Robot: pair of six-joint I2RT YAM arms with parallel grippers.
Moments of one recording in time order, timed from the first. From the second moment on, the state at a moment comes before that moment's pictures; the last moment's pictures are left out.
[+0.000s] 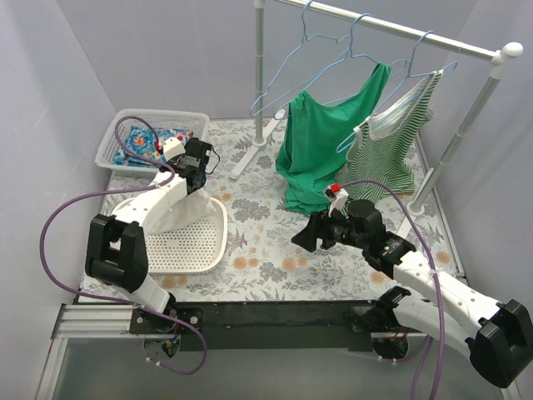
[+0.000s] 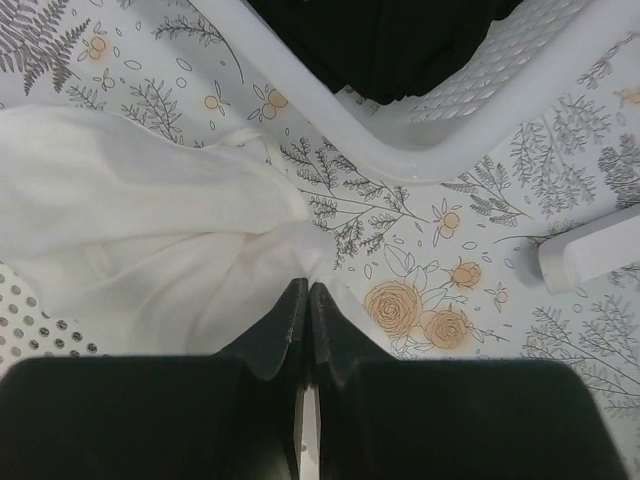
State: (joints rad) left arm -0.32 1.59 1.18 -0.60 -0.64 -0.84; right arm 0.66 0.88 0.49 -0.06 -0.36 0.49
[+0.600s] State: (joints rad) left arm -0.32 0.97 1.44 -0.29 -0.12 -0.46; right arm 0.66 0.85 0.68 -0.14 -0.30 0.48
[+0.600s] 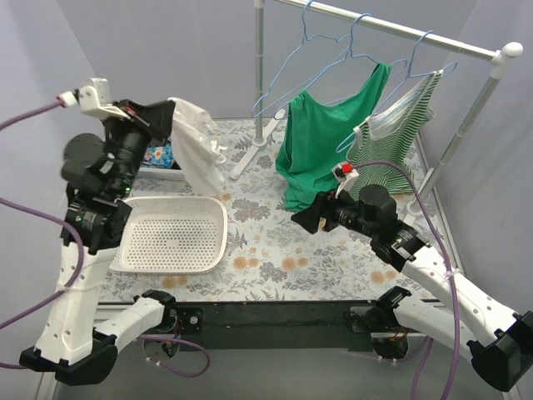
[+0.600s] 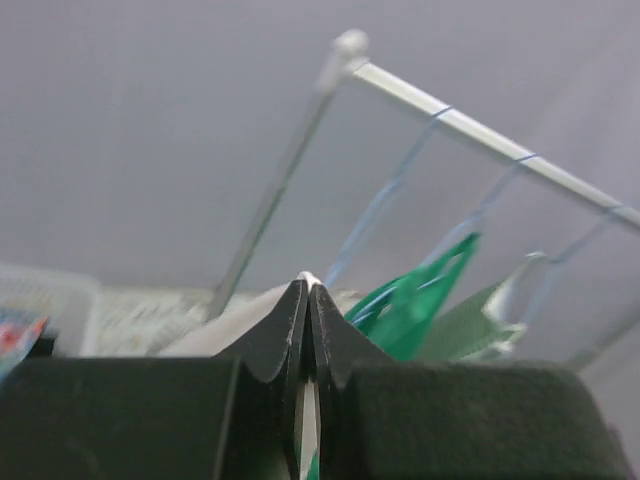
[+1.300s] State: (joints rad) left arm -0.68 1.13 1.31 -0.08 0.52 -0.66; right arm 0.66 0.62 0.69 -0.22 -0.09 0.53
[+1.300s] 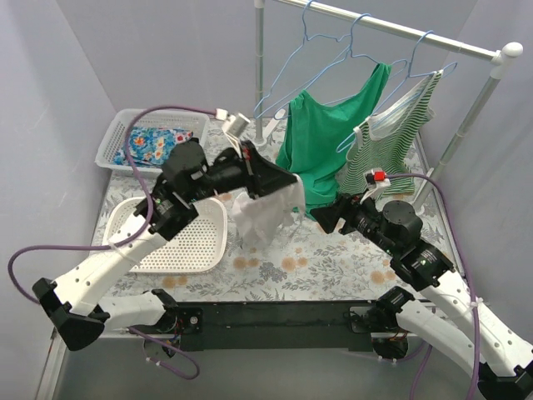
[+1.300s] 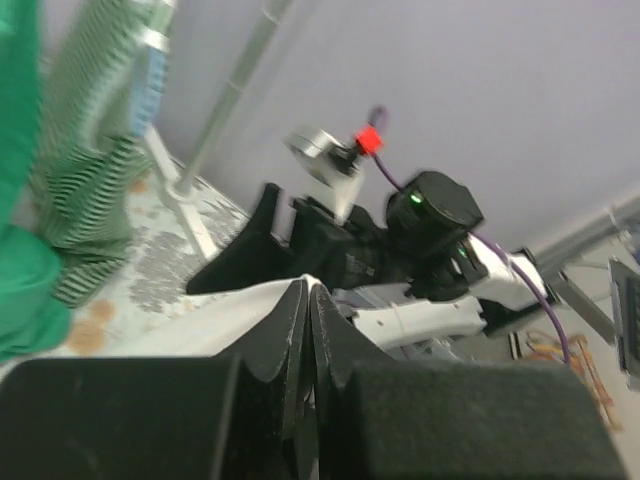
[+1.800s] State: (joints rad) left arm -1.16 1.11 1.09 0.08 -0.23 -0.68; right arm 0.66 0.50 0.66 -0.34 0.08 0.55
